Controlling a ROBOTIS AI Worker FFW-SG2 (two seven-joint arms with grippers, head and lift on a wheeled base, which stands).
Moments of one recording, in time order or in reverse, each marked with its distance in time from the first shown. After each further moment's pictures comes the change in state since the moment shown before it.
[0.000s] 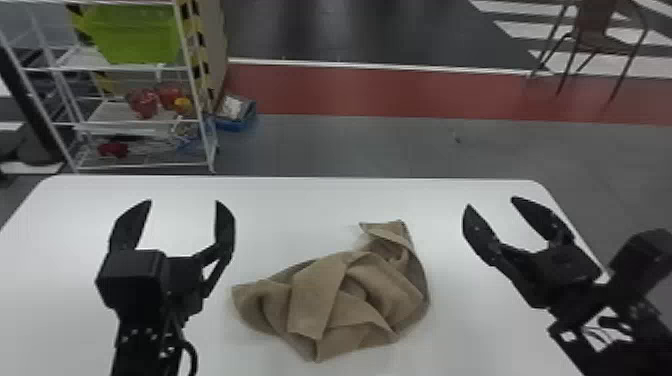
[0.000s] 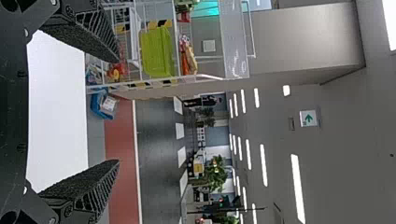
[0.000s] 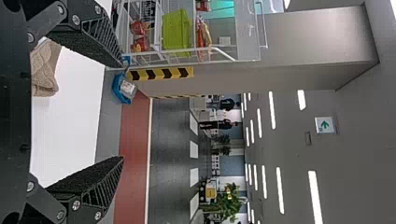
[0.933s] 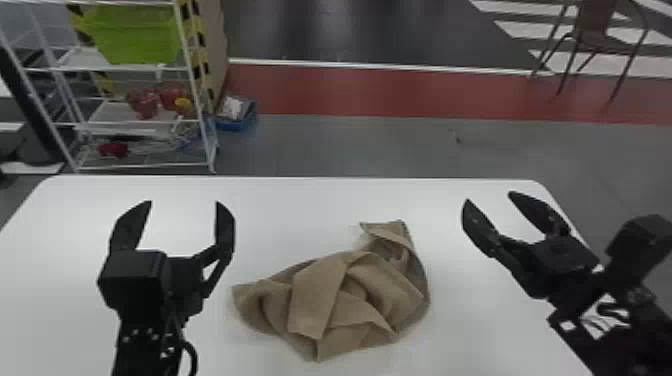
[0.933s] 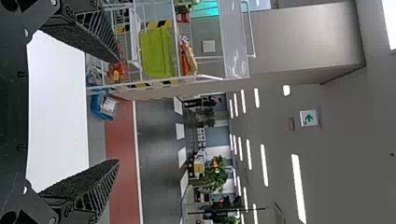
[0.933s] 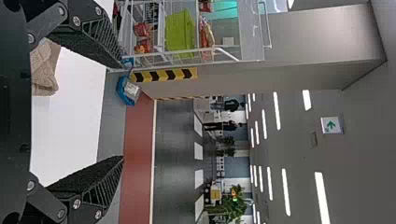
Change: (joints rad) left arm 0.000 0.001 0.002 0.004 -0.003 0.000 0.001; right arm -0.053 0.000 -0.008 0.005 0.012 0.078 0.019
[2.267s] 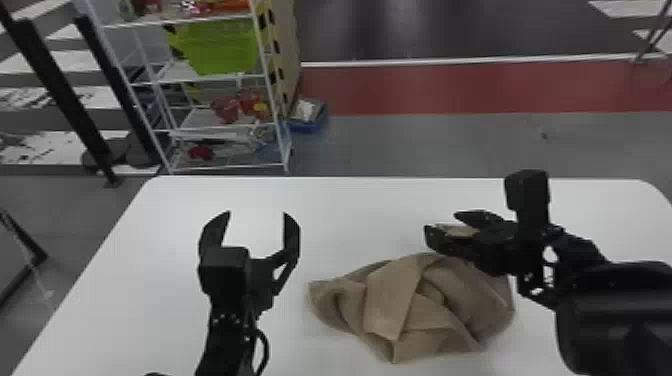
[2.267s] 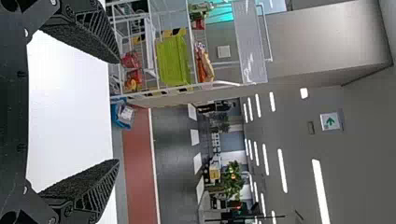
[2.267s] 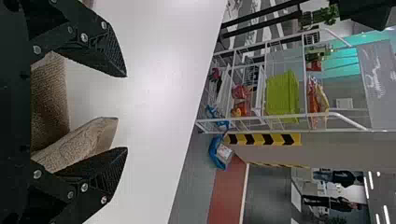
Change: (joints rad) left arm -0.040 0.002 0.054 0.104 0.016 -0.003 -0.020; right arm -0.397 0.000 0.322 0.412 0.323 0.357 0.094
